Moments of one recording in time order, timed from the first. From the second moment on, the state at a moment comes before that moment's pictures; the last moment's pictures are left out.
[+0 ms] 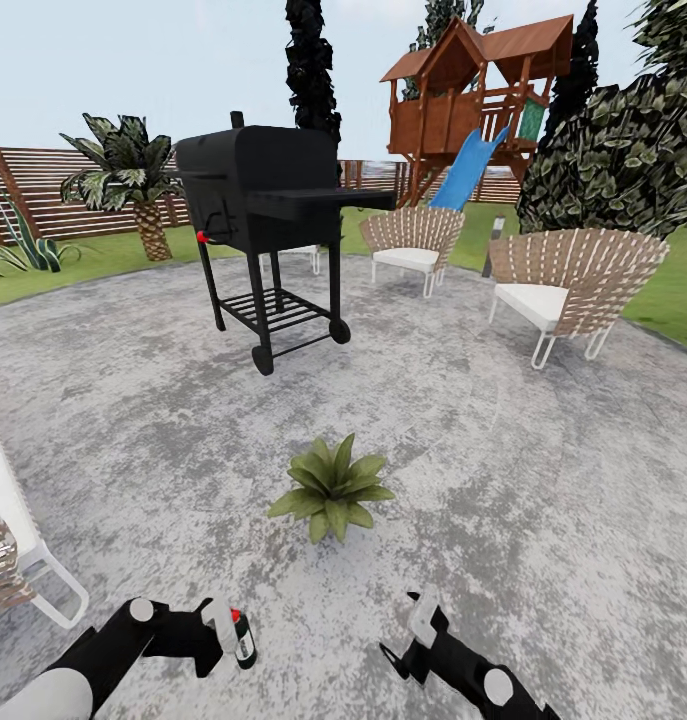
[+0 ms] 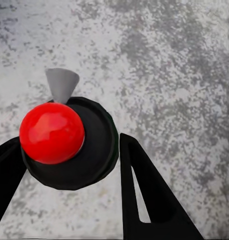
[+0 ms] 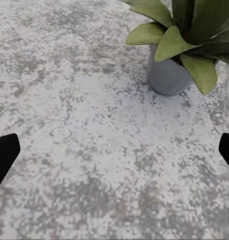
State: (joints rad) left arm -0.58 0.19 -0.10 -0.41 -0.51 -0.15 -0.90; right arm -0.36 0.00 0.08 -0.59 0.58 -0.39 0.39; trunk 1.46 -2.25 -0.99
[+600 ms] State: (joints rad) left arm -0.64 0.12 -0.10 -0.41 -0.70 -0.15 -1.01; right arm -0.47 0.01 0.08 -0.59 0.58 -0.38 0.73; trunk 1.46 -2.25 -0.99
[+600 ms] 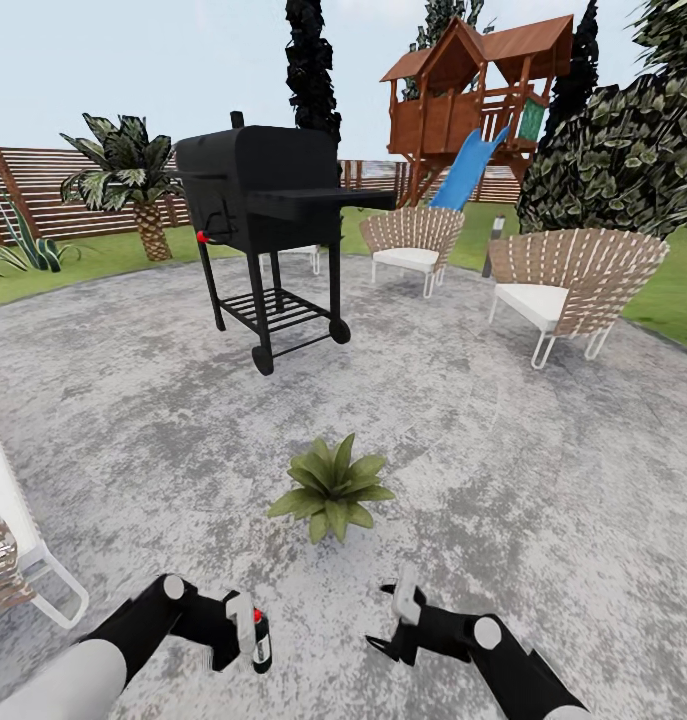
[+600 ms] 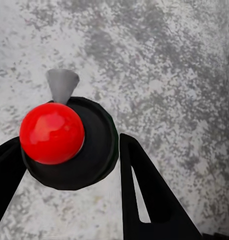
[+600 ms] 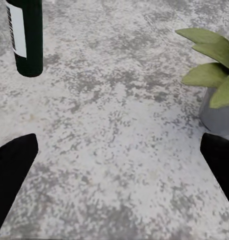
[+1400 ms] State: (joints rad) left arm -0.65 -0.01 -0.10 -0.41 -0.84 -0.13 -1.01; right arm -0.47 0.06 0.08 -0.63 0.58 -0.38 0.88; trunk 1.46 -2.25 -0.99
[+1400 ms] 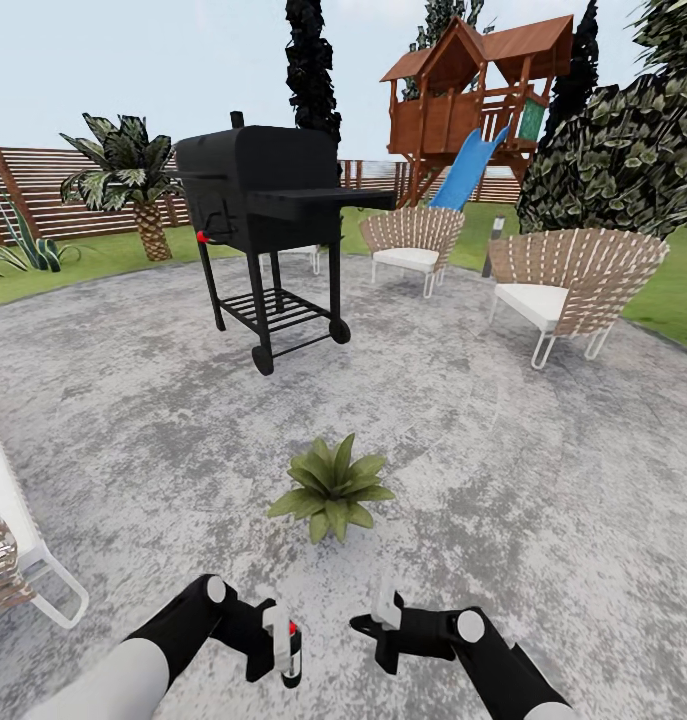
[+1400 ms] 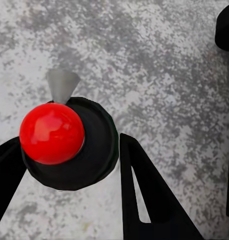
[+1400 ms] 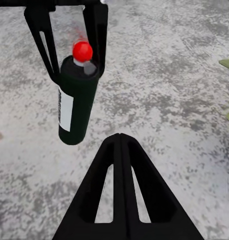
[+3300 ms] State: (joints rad) left arm -0.65 -0.14 -0.10 -0.41 -0.85 -0.14 -1.01; right arm -0.47 0.08 0.08 -0.63 0.58 -0.38 0.88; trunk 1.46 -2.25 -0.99
